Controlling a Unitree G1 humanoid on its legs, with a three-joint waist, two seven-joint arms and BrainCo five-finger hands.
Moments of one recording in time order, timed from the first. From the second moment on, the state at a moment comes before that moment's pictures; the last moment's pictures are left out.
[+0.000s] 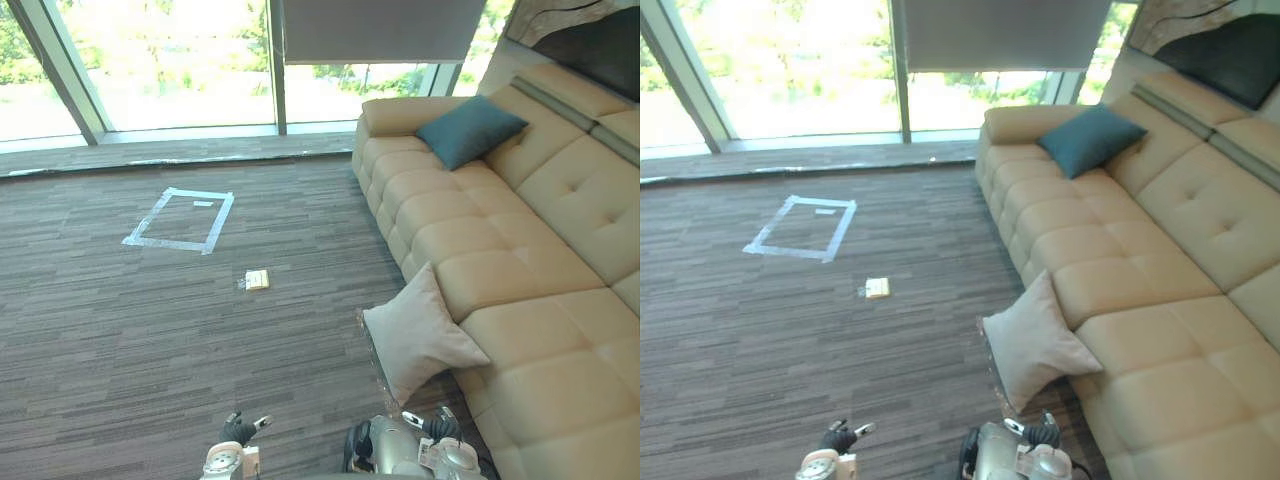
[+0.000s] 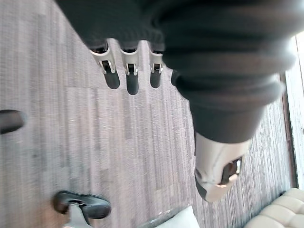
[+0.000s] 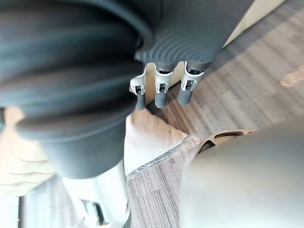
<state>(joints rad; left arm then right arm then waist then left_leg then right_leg) 0.03 0.01 0.14 1.04 0.04 -0.06 0.12 0.05 -0.02 -0.22 0.92 0.00 -0.03 -0.17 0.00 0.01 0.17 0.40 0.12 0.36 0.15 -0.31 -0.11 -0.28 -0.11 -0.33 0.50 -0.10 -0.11</state>
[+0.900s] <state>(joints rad) 0.01 0.02 0.19 1.03 0.03 -0.08 0.12 0.10 0.00 -0.16 0.94 -0.01 0.00 -0.19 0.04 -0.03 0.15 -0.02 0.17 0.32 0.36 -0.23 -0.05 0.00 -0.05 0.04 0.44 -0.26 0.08</state>
